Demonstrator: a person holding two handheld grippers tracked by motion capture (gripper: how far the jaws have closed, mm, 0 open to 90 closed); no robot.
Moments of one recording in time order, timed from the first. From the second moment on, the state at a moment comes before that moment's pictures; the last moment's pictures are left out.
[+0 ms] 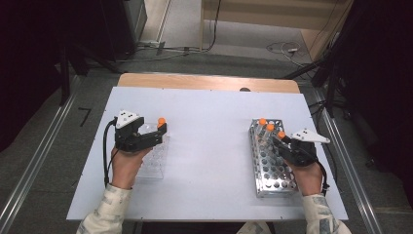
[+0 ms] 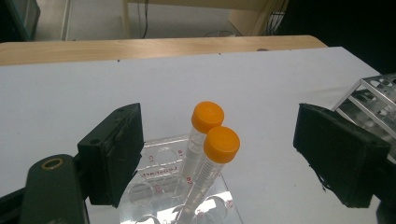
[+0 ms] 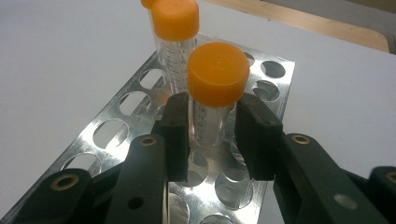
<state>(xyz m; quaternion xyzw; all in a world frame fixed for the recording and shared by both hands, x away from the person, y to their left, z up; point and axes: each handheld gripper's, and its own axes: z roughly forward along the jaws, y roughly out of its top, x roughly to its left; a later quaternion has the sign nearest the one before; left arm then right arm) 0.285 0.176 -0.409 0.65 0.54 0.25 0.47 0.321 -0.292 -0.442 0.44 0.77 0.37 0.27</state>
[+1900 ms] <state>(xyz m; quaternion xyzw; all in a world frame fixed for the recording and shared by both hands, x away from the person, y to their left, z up) 0.284 0.175 -0.409 0.65 0.54 0.25 0.48 0.290 -0.296 -0.385 0.42 0.74 0.43 0.29</state>
